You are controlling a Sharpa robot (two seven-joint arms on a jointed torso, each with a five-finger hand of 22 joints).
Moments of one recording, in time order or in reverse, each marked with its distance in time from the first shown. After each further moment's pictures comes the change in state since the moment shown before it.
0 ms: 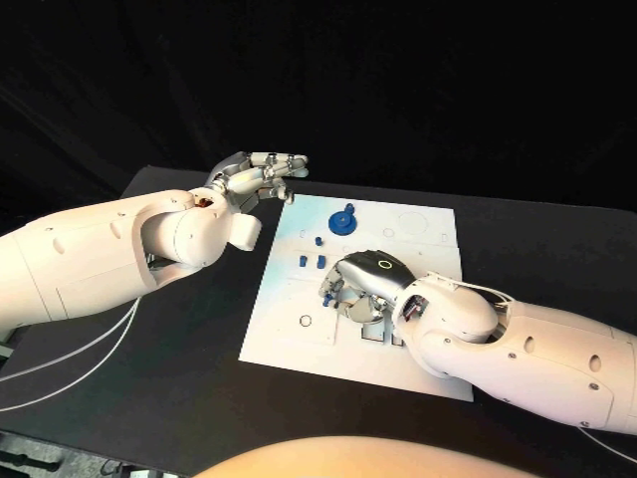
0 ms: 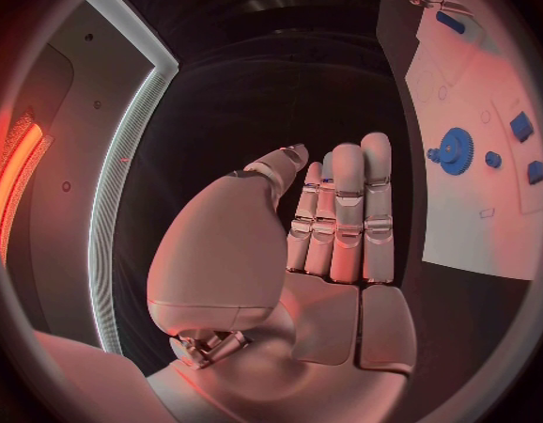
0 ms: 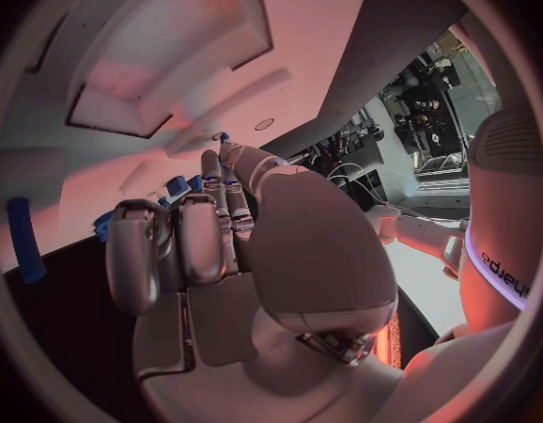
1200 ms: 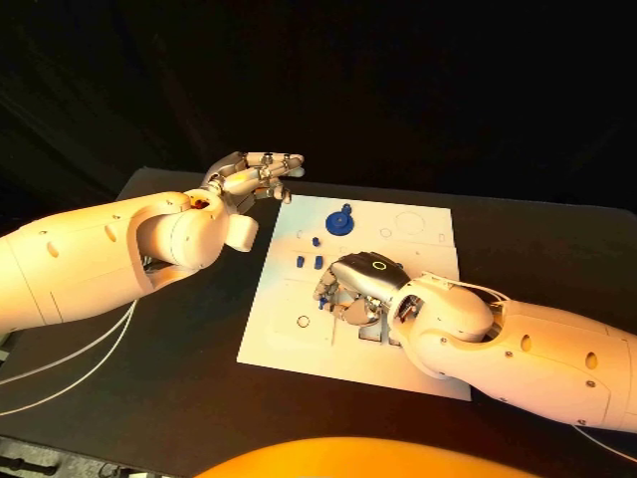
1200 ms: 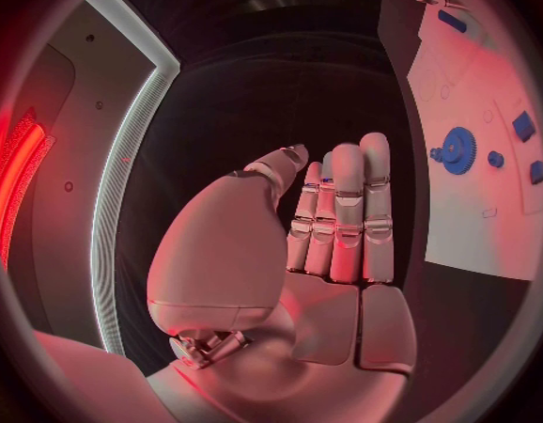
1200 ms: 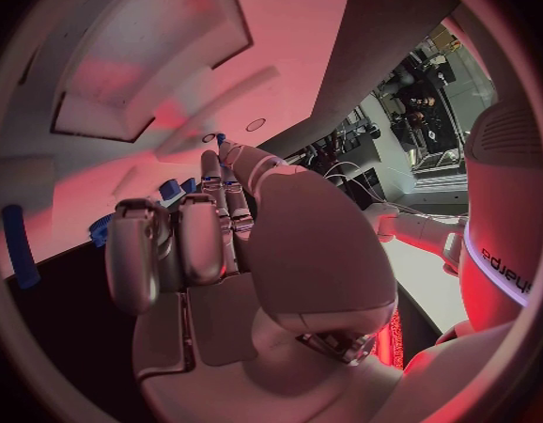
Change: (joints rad) left arm 0.000 -0.001 0.000 0.005 0.000 -0.005 0.014; left_hand 0.000 0.000 0.003 0.003 0.000 0.004 -0.004 0.000 0.001 0.004 -0.004 0.000 0.000 0.000 0.000 0.000 0.001 0.000 -0.014 -0.003 -0.009 -0.019; right arm 0.003 0.003 -0.001 0.011 0.022 0.016 0.004; right_hand 0.011 0.000 -0.003 0.003 -0.005 -0.004 0.000 -0.001 -0.002 -0.001 -0.002 0.000 0.000 0.000 0.000 -0.004 -0.003 0.000 0.000 0.000 -0.008 0.000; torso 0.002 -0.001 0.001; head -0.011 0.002
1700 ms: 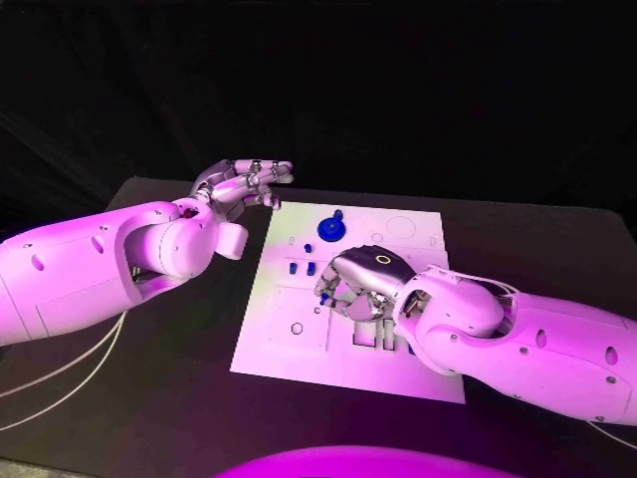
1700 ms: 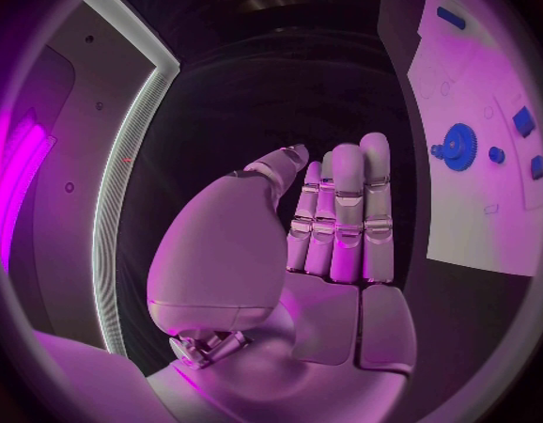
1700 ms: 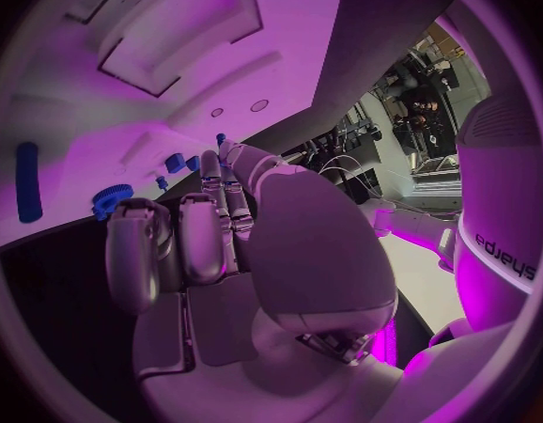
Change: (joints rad) left arm 0.000 -0.002 0.000 -0.003 -0.001 -0.003 0.004; left_hand 0.000 0.000 0.003 -0.003 0.000 0.007 0.000 0.000 0.001 0.007 0.000 0.000 0.000 0.000 0.000 0.000 0.001 0.000 0.000 0.000 0.000 0.002; right arm 0.042 -0.056 0.002 0.061 -0.005 0.001 -0.005; right_hand 0.000 0.000 0.000 0.000 -0.004 0.000 0.000 0.003 -0.002 -0.001 -0.001 0.003 0.000 0.000 0.000 -0.004 -0.001 0.000 0.000 0.000 -0.004 0.000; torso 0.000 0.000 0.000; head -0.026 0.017
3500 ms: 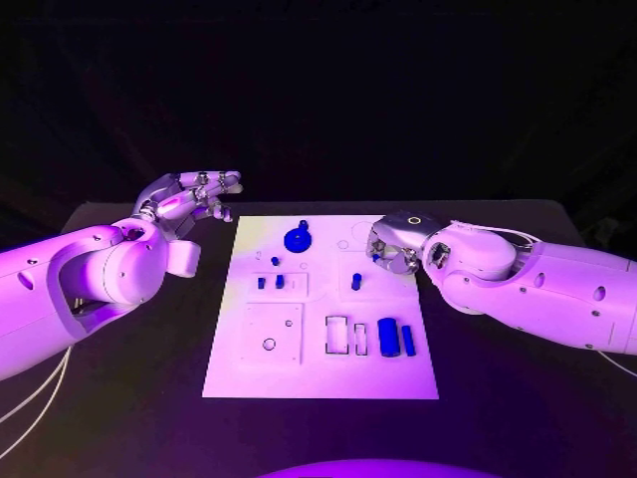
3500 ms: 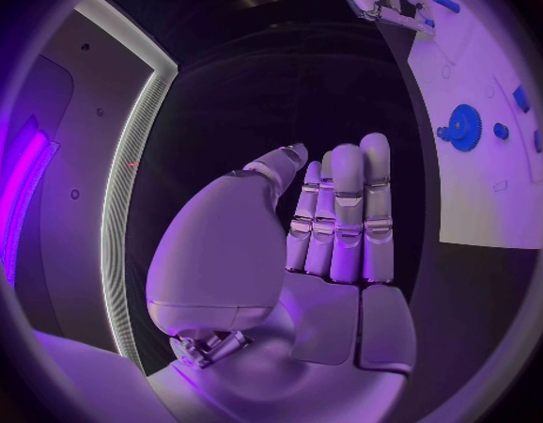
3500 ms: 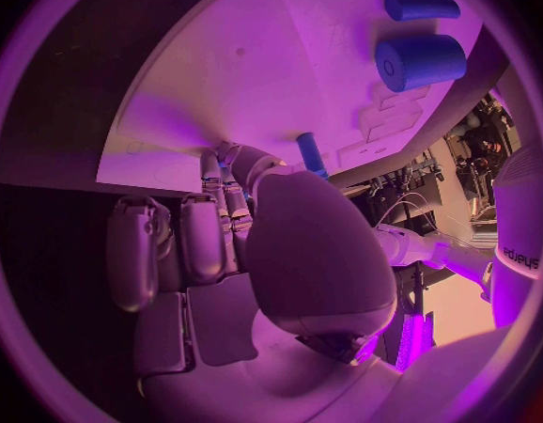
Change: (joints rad) left arm 0.005 -0.026 0.008 0.009 -0.019 -0.029 0.014; left_hand -0.005 -0.005 0.008 0.003 0.000 0.003 -0.003 0.000 0.002 0.003 -0.003 0.000 0.000 0.004 -0.003 0.008 0.004 0.000 0.000 0.000 0.014 0.009; right arm 0.103 -0.121 -0.010 -0.209 -0.082 0.105 -0.047; right_hand 0.027 0.000 -0.017 0.012 0.004 -0.010 0.003 -0.001 -0.005 -0.017 0.004 0.011 0.000 0.000 0.000 0.000 -0.001 0.000 -0.003 0.003 -0.020 0.001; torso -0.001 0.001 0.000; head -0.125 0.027
